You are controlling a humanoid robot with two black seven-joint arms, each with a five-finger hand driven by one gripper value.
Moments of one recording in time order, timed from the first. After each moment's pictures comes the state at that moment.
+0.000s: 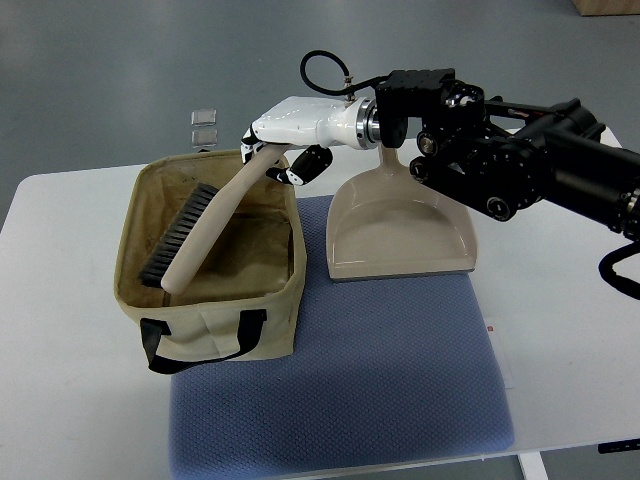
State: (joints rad) left arm 0.00 0.00 -0.15 -0.14 -0.06 -0.02 0.10; right arm 1.30 -0.09 0.16 0.76 -1.61 0.10 0.40
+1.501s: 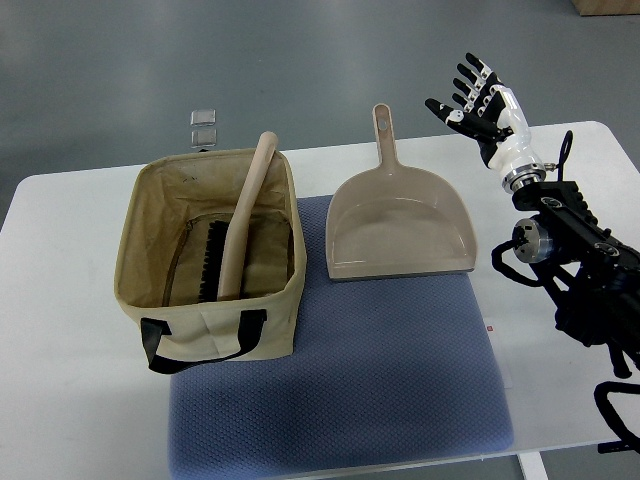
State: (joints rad) left arm 0.00 0.00 -0.15 -0.14 -0.06 -0.02 0.10; right arm 0.68 -0.11 1.06 0.71 -0.66 -0.01 0.43
